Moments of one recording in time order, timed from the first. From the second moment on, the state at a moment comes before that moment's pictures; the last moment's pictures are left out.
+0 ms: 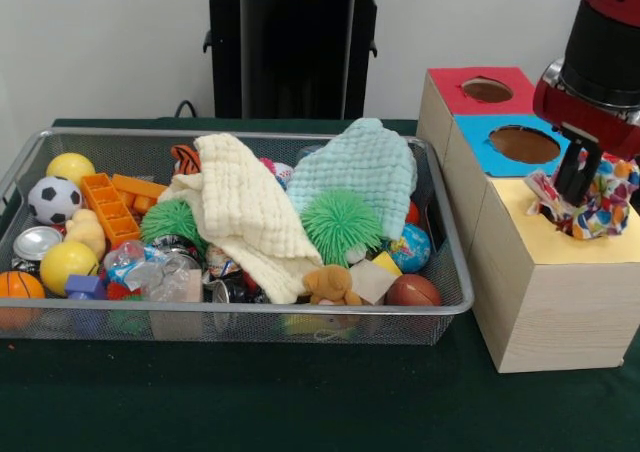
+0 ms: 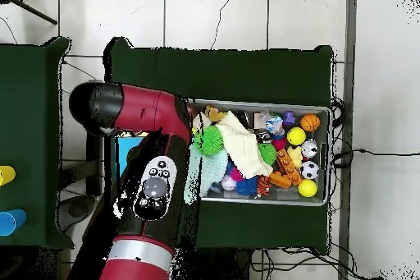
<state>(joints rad) 0.25 -0.37 -0.34 1.21 0.41 0.92 2.39</state>
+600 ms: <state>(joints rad) 0.26 -0.34 -0.34 1.21 0.45 0.89 2.39</state>
